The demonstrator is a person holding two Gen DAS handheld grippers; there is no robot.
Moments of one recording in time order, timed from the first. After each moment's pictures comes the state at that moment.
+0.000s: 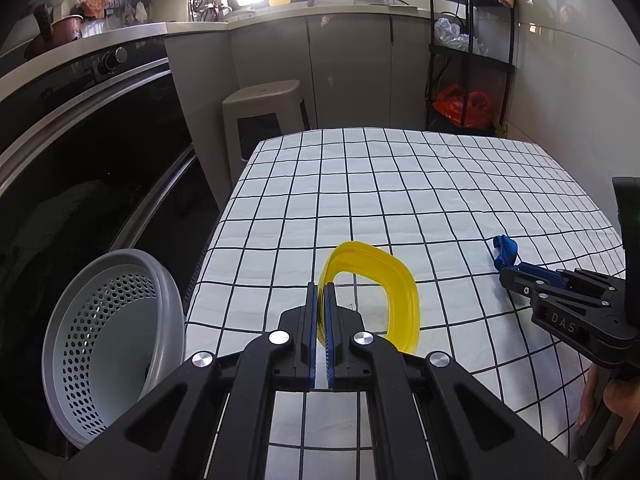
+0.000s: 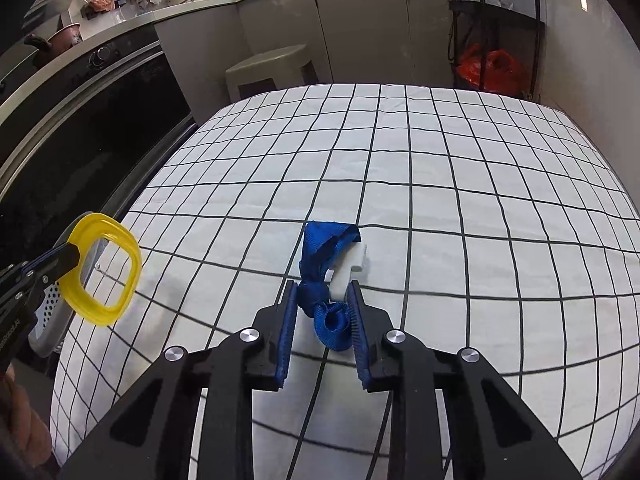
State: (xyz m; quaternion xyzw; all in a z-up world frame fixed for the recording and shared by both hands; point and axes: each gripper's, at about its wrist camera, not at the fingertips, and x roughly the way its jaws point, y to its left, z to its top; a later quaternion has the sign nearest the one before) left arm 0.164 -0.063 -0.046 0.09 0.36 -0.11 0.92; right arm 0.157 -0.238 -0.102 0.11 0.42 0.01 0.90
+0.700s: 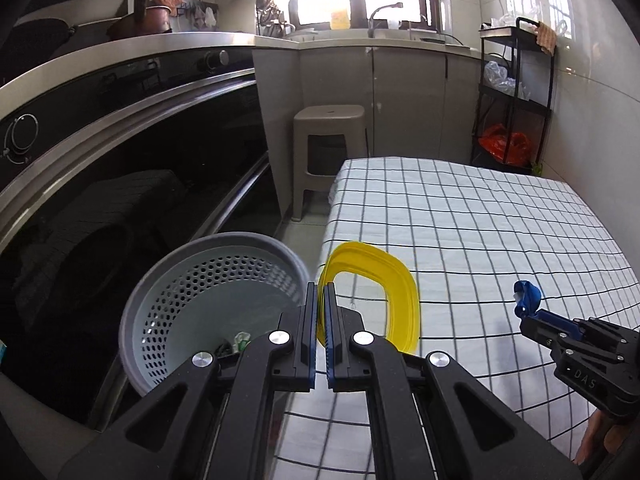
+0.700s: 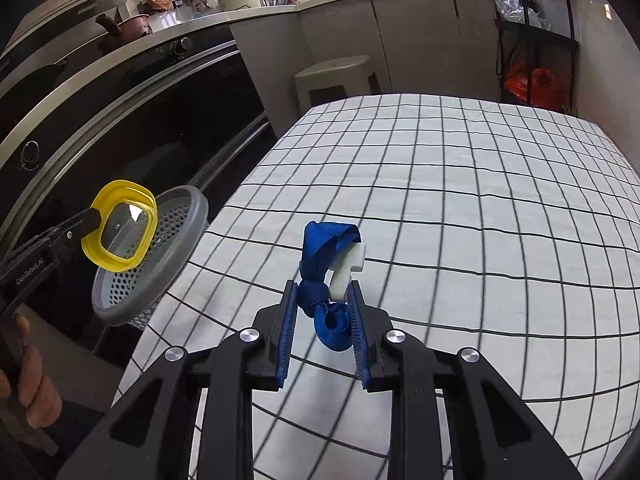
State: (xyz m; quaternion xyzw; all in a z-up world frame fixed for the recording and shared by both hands) left arm 0.108 0.058 -0.003 0.06 0.33 -0.03 0.94; right arm 0.099 -0.132 -0.071 0.12 0.39 0.09 0.91
